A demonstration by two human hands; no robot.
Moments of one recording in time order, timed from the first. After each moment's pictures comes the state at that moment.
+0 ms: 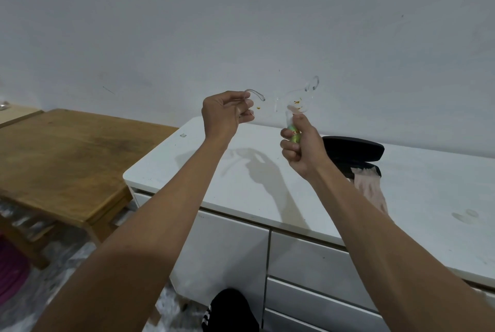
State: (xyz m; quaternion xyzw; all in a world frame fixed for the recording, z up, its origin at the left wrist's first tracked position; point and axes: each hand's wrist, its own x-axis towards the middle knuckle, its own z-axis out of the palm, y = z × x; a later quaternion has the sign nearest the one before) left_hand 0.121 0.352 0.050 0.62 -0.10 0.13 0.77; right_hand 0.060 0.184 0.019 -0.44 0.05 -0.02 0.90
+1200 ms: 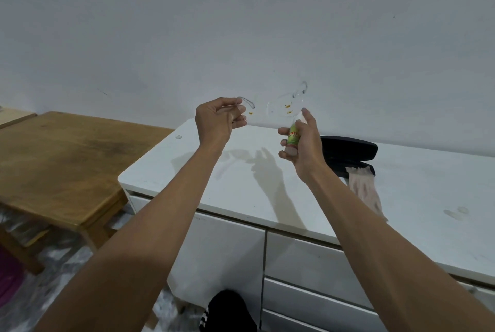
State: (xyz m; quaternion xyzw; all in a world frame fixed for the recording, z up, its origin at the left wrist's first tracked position) left_hand 0.117 0.354 0.040 0.62 -0.09 0.15 0.77; right_hand 0.059 0.180 0.017 -0.53 0.10 -0.12 0.84
